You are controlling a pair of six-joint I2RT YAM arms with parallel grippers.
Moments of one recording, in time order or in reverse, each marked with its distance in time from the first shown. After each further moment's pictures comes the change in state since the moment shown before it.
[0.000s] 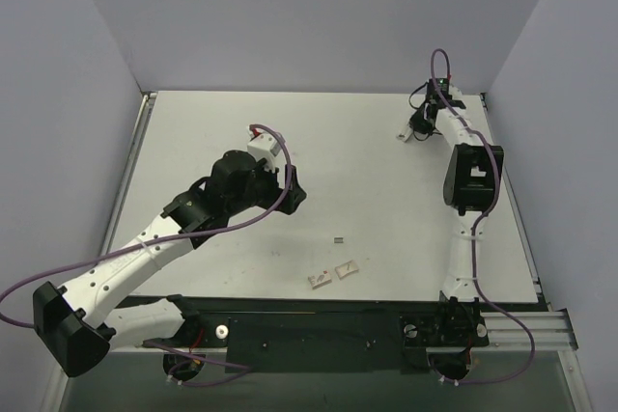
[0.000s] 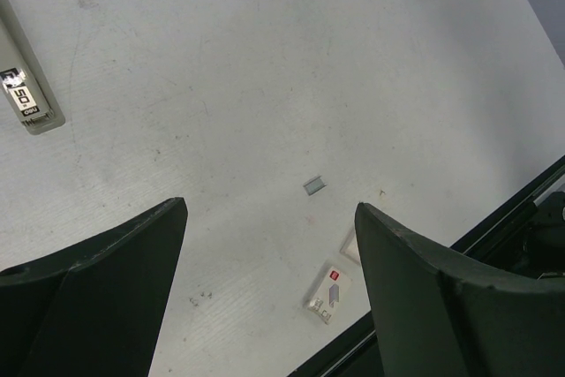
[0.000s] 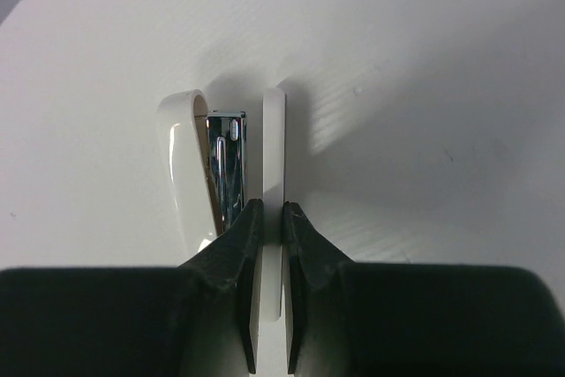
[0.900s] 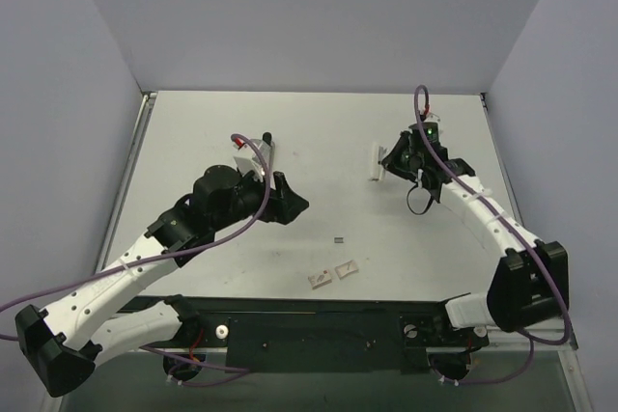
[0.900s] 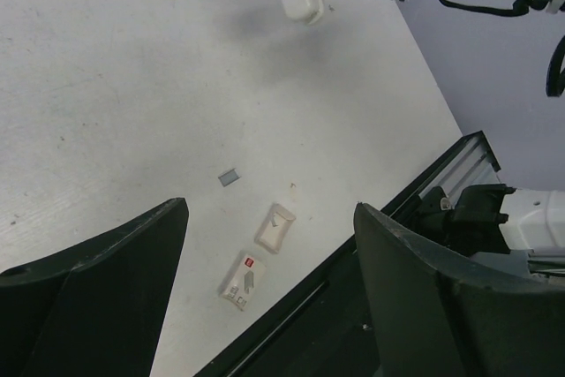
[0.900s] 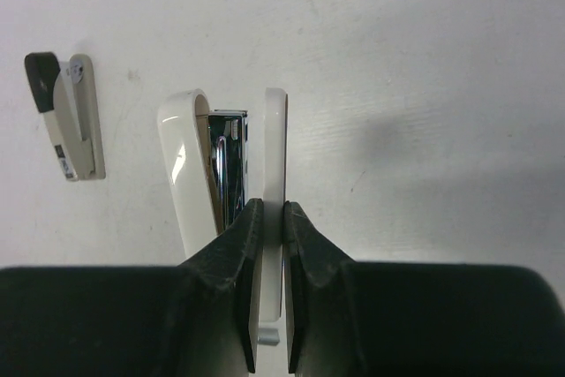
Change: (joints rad) left arm -0.019 -0.149 -0.101 0.066 0.095 -0.187; right arm 0.289 -1.021 -1.019 0.167 -0.056 0.018
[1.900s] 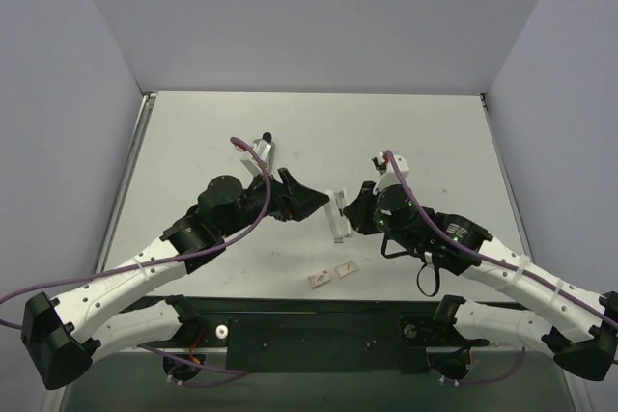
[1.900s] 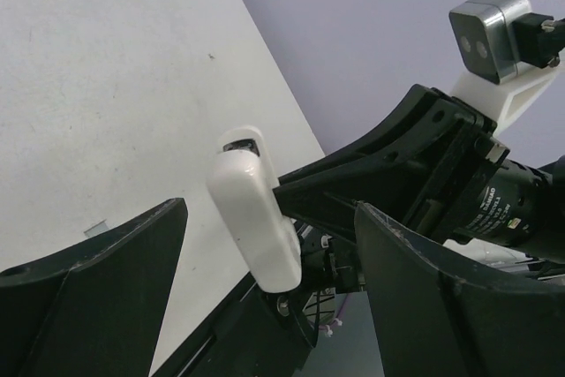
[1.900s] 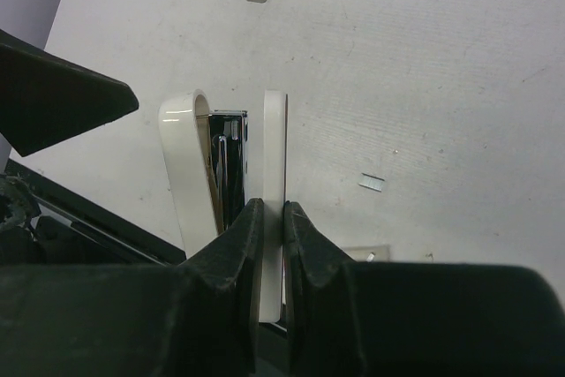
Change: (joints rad) left arm -0.077 0.011 -0.119 0.382 0.033 -0.282; right arm 0.692 -0.488 -0.090 -0.234 0.291 0.039
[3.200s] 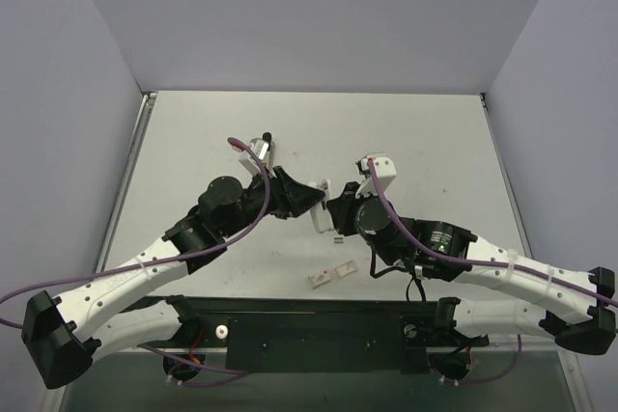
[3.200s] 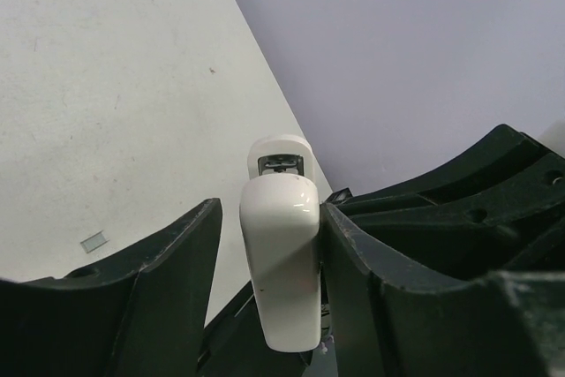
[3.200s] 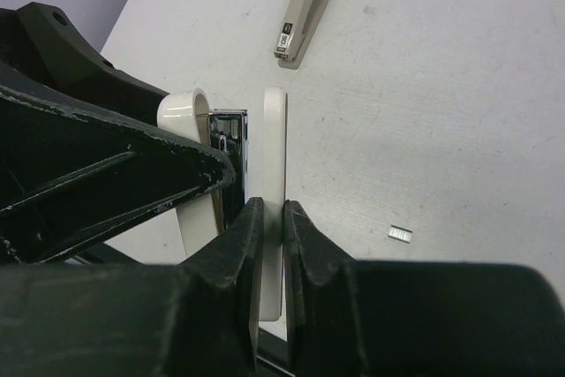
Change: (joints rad) left arm -0.002 0.008 -0.015 0.051 -0.037 -0.030; right arm 0.243 0.100 0.092 0.093 0.316 -0.008
